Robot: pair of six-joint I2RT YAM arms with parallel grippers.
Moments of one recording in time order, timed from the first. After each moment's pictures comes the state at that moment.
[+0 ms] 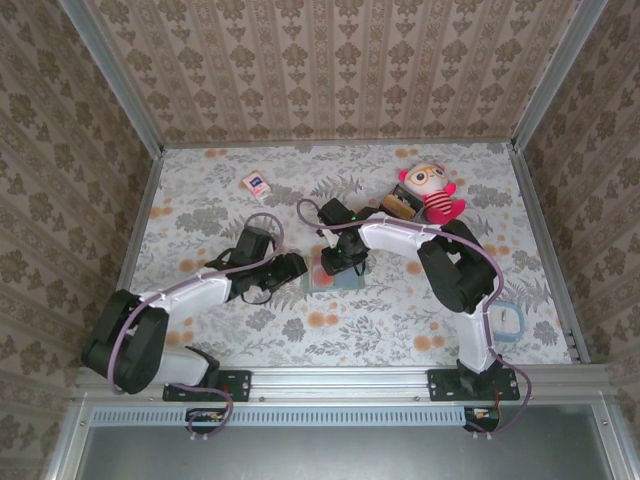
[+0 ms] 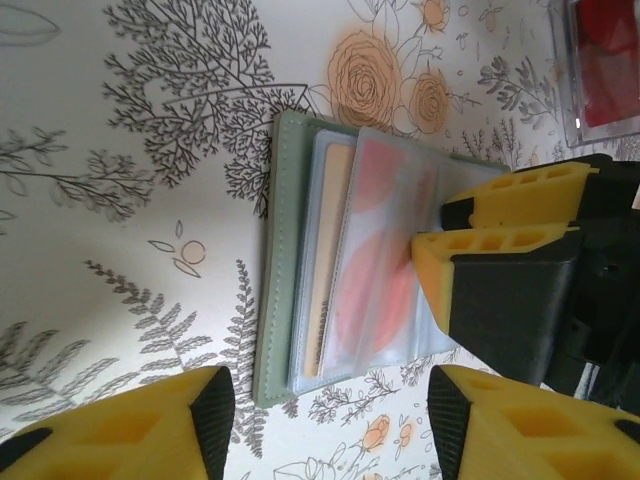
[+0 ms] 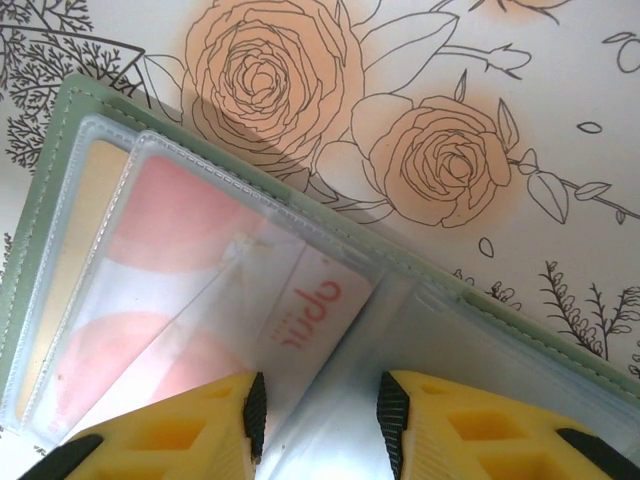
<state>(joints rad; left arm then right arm) -0.56 1.36 0.59 -0.12 0.37 -0.90 0.67 2.03 1.41 -0.69 -0.10 0.21</state>
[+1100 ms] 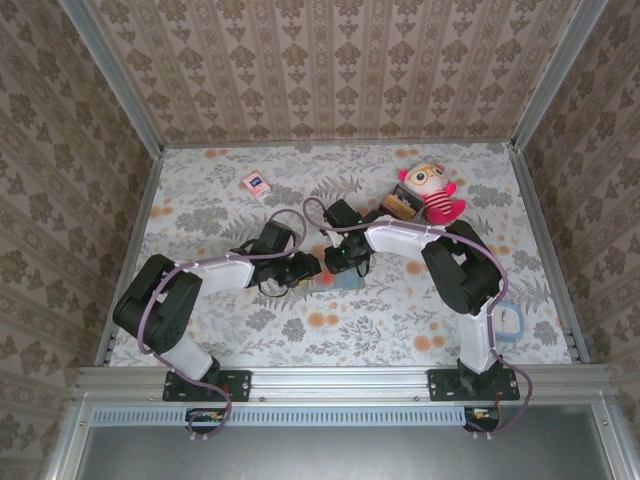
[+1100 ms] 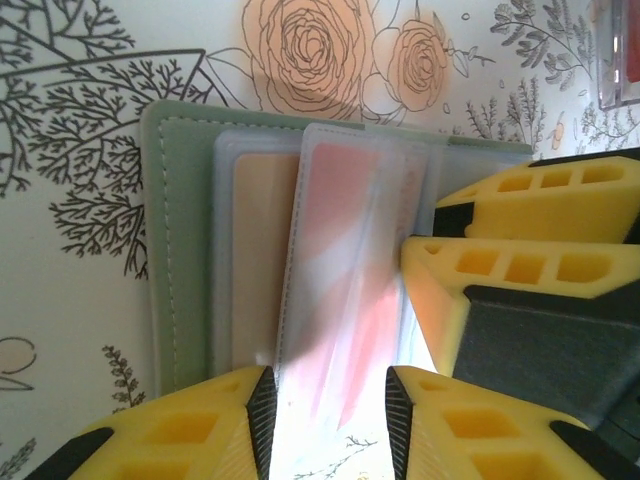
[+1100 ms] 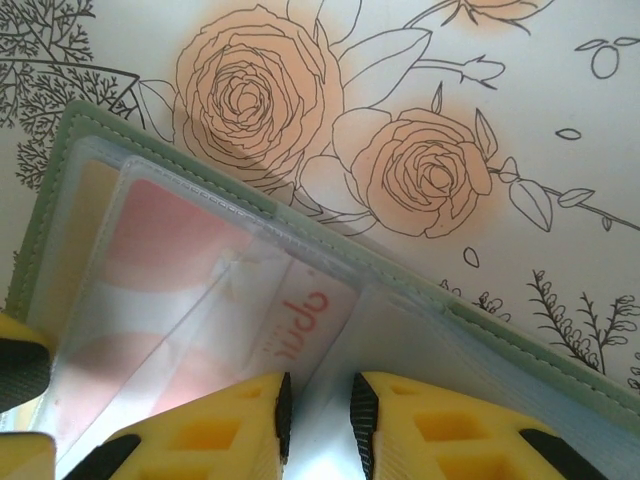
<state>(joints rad) -0.62 1.60 0.72 -0.06 0.42 -0.90 0.66 2.00 1.33 -0.58 -0.14 0.24</state>
